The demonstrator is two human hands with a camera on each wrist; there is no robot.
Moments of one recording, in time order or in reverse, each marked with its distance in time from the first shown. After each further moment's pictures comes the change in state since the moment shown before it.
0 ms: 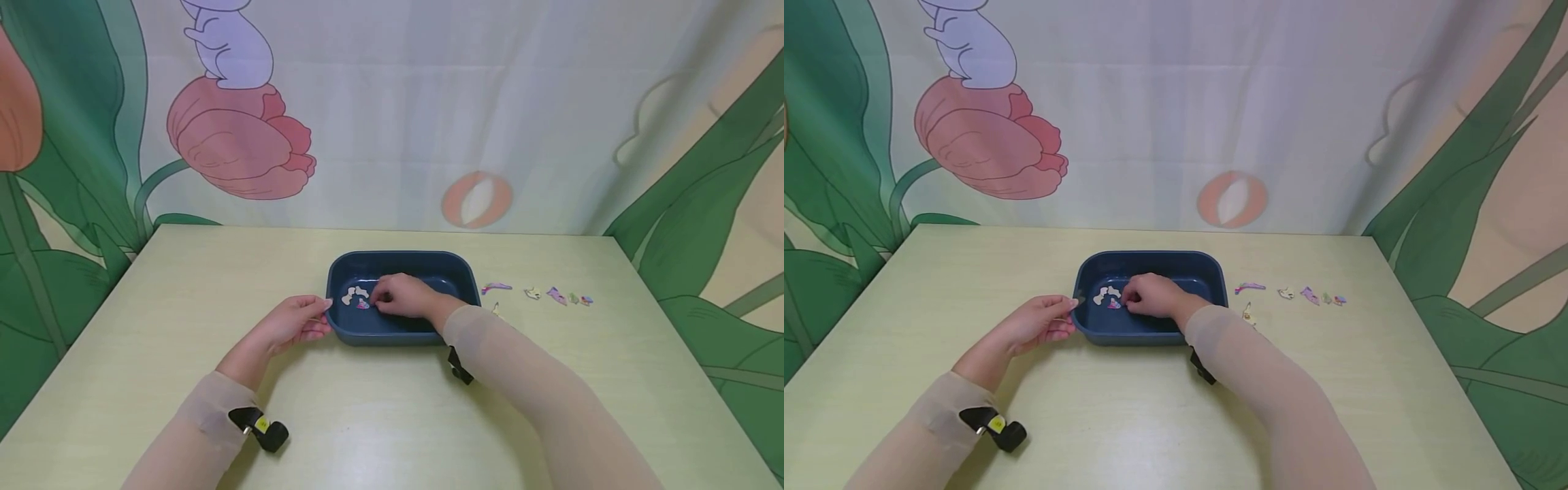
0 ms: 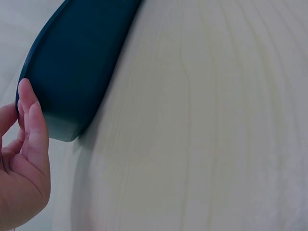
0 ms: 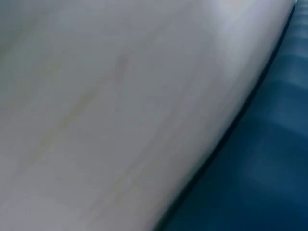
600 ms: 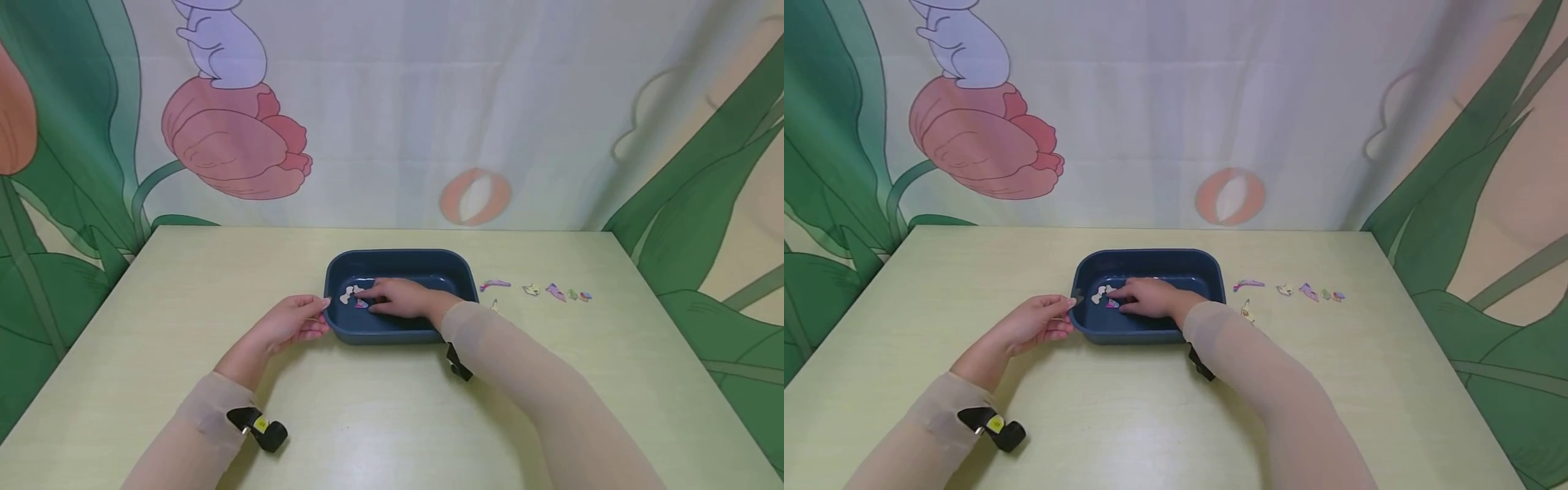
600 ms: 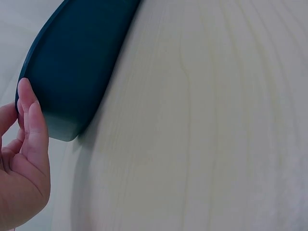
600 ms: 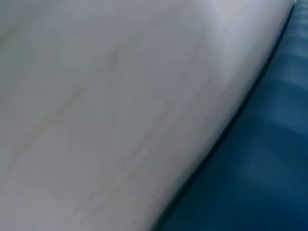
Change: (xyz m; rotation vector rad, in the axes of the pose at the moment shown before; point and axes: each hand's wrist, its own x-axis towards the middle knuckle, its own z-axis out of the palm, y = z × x) left_hand 0.001 0.000 0.001 0.012 -0.007 -0.010; right_hand 0.000 -0.001 0.001 -0.050 -0.143 0.011
